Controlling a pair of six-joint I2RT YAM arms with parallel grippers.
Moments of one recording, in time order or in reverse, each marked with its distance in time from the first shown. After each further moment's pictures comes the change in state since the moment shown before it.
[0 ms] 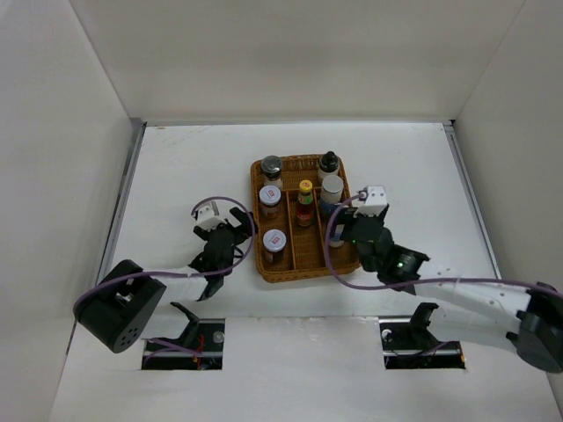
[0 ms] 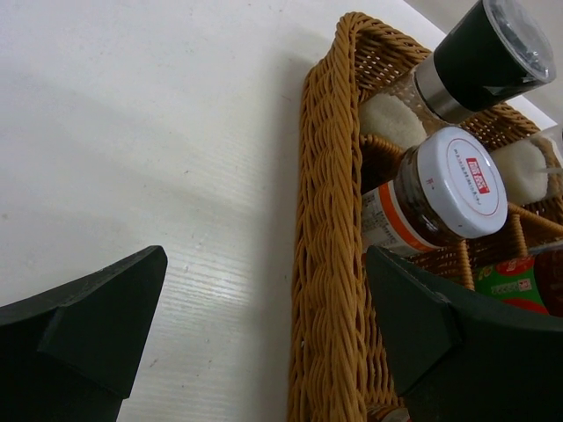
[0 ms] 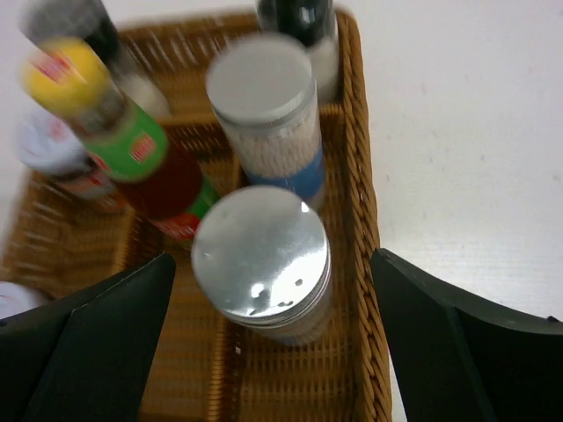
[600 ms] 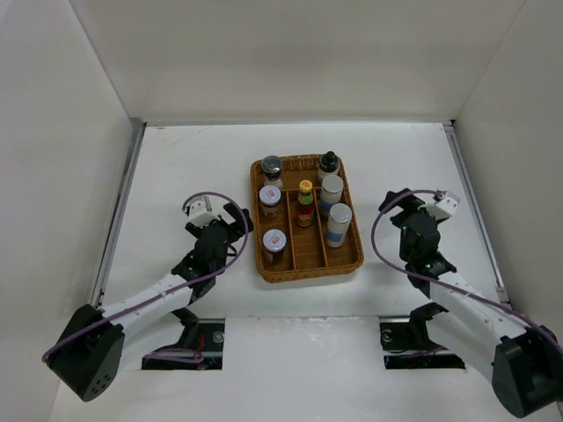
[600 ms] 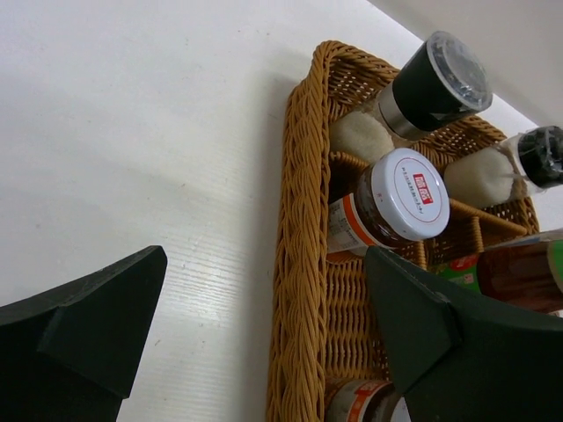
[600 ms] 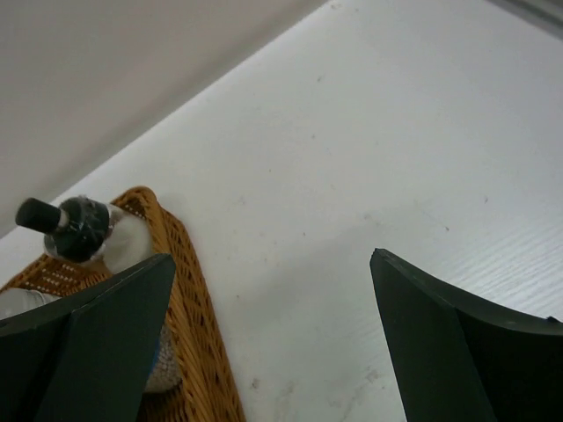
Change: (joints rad) left arm -0.001 -0.315 0.095 -0.432 0.005 -0.001; right arm -0.573 -0.249 -0.245 0.269 -0.120 0.155
